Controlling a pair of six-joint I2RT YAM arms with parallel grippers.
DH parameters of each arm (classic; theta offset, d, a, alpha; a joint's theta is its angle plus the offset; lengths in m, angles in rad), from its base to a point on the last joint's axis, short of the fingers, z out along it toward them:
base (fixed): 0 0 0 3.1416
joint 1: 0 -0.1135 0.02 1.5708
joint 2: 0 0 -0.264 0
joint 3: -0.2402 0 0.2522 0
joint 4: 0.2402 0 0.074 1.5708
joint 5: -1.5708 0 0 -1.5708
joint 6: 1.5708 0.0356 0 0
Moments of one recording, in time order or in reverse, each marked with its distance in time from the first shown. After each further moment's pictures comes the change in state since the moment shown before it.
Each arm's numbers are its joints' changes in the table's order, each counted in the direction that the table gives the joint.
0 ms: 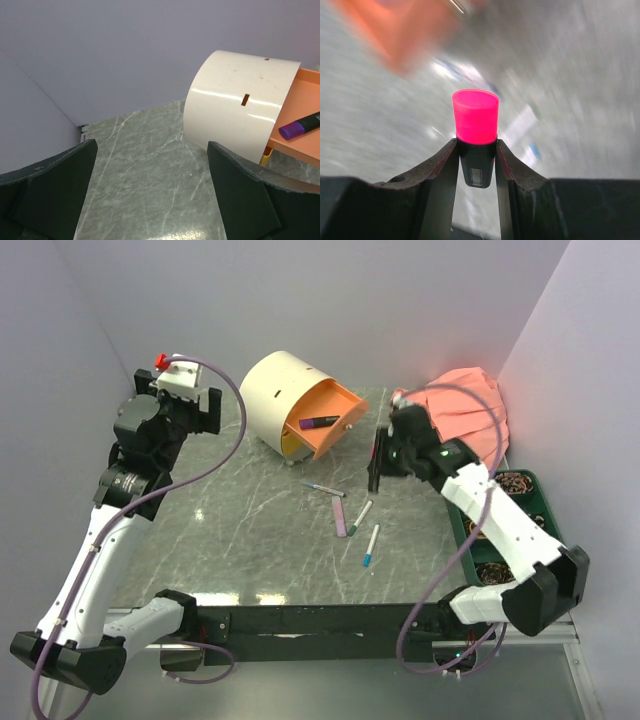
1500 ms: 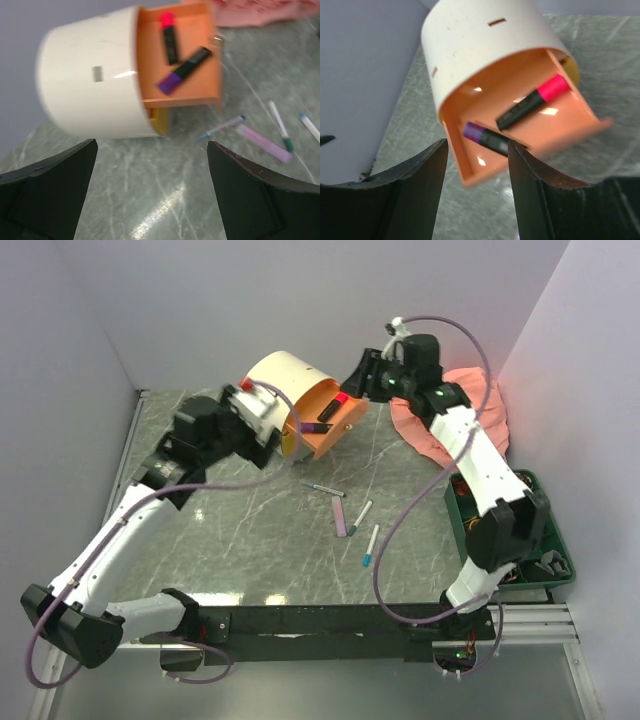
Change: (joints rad) left arm 0.147 0.135 -0.020 0.121 -0.331 0.068; right arm 0.159 0.414 -0.540 -0.333 0.419 -0.019
